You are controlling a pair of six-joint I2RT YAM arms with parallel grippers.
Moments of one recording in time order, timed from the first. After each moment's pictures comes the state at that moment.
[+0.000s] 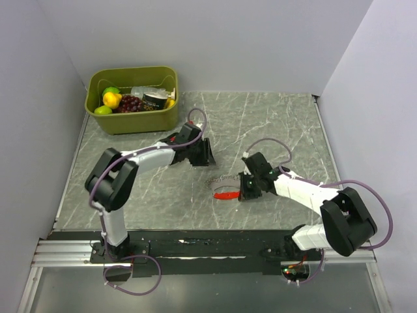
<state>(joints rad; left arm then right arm) -0.63 1.84 1.19 -0.16 0.24 -0.67 0.55 1.33 0.67 -0.45 -0.17 0.50</state>
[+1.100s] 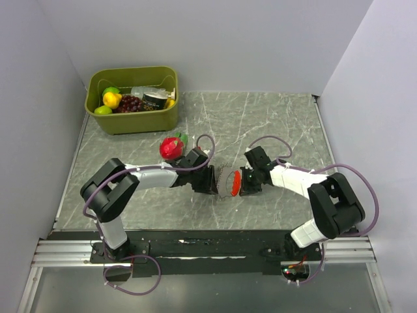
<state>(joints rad) -0.80 1.76 0.95 -0.10 0.26 -0.73 0.46 1.49 0.72 -0.40 -0.18 0.51</state>
